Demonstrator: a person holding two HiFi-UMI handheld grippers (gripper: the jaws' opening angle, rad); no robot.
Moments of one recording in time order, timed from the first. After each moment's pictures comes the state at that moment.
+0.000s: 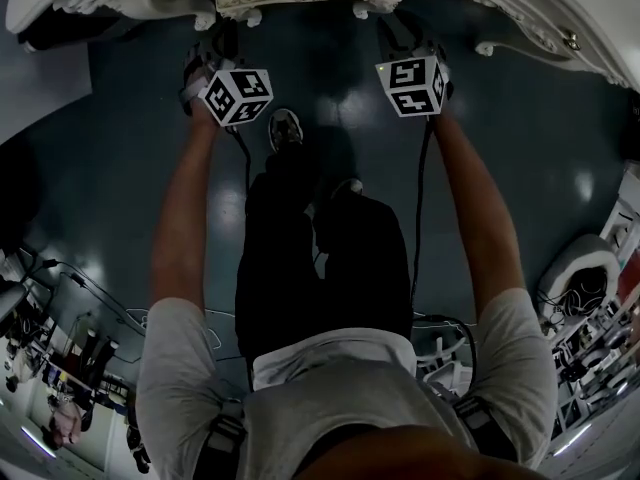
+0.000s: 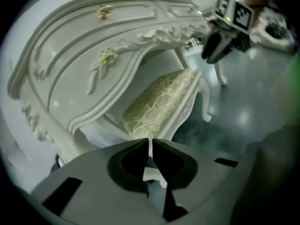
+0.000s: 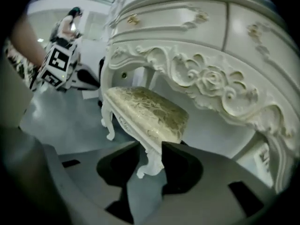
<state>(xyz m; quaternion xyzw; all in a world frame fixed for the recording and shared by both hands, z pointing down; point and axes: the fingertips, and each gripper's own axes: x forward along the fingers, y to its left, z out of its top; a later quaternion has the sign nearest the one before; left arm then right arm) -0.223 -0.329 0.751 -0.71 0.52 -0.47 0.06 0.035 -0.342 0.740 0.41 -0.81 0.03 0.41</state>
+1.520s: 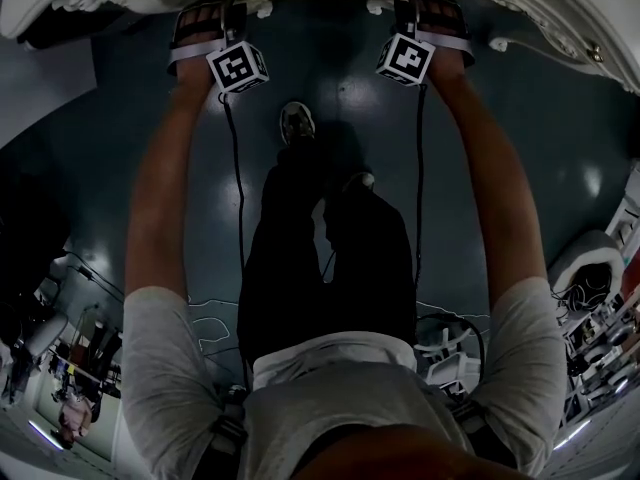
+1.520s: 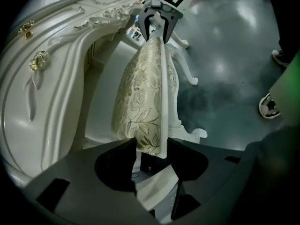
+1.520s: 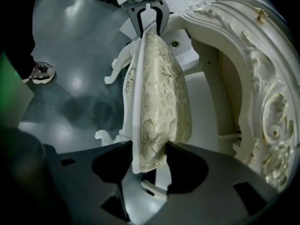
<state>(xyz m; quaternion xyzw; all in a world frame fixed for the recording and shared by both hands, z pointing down) -0.237 -0.372 0.796 -0.67 0.32 -0.61 0.28 0.030 -0.391 0.800 0.27 -0.65 -0.32 0.64</state>
